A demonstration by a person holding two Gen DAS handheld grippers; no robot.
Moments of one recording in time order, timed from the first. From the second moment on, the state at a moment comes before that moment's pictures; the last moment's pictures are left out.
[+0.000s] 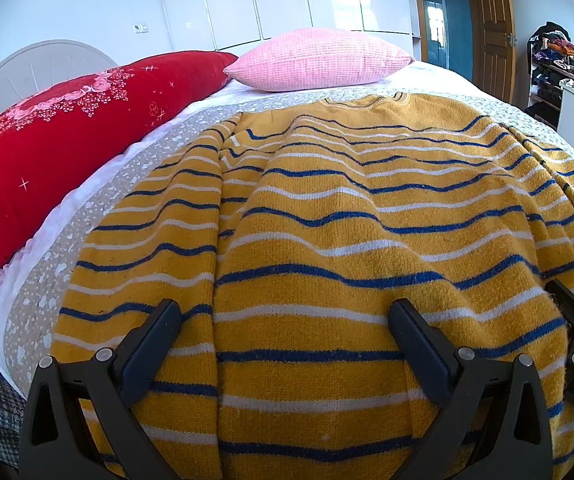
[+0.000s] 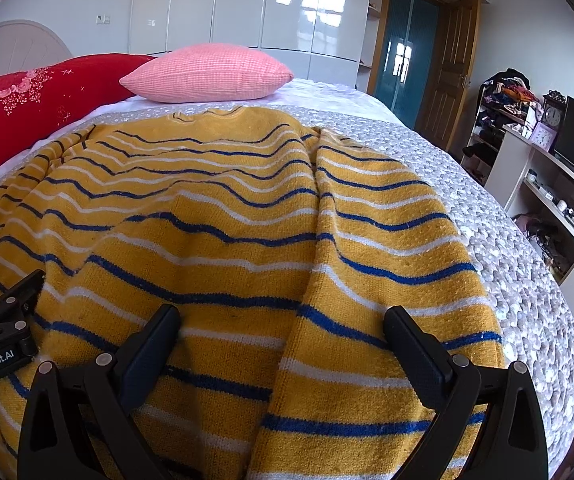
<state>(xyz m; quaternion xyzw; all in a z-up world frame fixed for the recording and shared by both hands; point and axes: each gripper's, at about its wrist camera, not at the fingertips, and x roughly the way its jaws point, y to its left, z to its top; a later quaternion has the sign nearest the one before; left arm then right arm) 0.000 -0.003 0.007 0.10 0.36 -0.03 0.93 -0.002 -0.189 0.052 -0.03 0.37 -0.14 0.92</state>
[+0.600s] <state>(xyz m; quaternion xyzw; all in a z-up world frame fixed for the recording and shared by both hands) -0.032 0.001 0.057 0.07 0.36 -0.04 0.93 0.000 -0.190 0.051 -0.03 0.38 -0.14 0.91</state>
